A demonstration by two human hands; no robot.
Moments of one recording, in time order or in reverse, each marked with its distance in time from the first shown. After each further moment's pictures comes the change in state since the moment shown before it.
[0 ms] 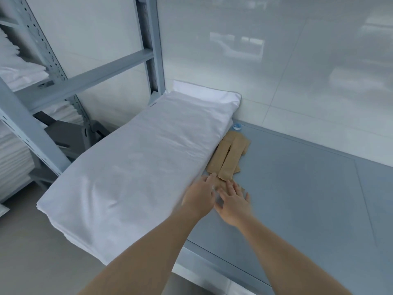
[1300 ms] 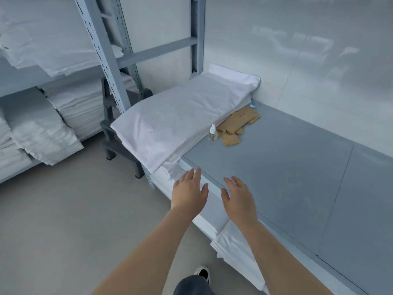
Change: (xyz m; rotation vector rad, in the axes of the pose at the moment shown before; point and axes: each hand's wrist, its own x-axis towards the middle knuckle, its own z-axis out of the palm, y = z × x) left_hand -0.260 0.141 0.017 0.147 0.194 -0.467; right_hand -0.258 0.049 0.003 0.236 0.256 -0.271
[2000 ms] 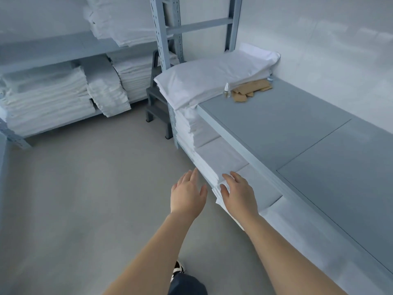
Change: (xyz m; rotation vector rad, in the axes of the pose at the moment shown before) left_hand -0.343 0.103 0.061 -0.061 0.121 -0.308; right_hand -0.291 0.090 -0.057 0.007 -0.175 -0.263
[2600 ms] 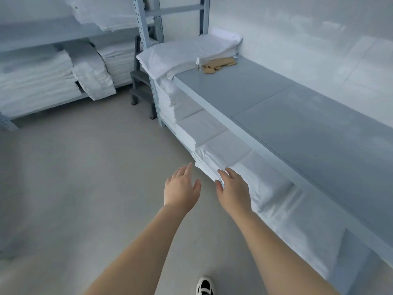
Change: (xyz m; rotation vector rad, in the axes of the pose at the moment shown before) left_hand -0.284 0.065 0.039 0.006 -0.015 0.059; right_hand -0.298 0.065 -0.035 -0.026 0.041 0.065
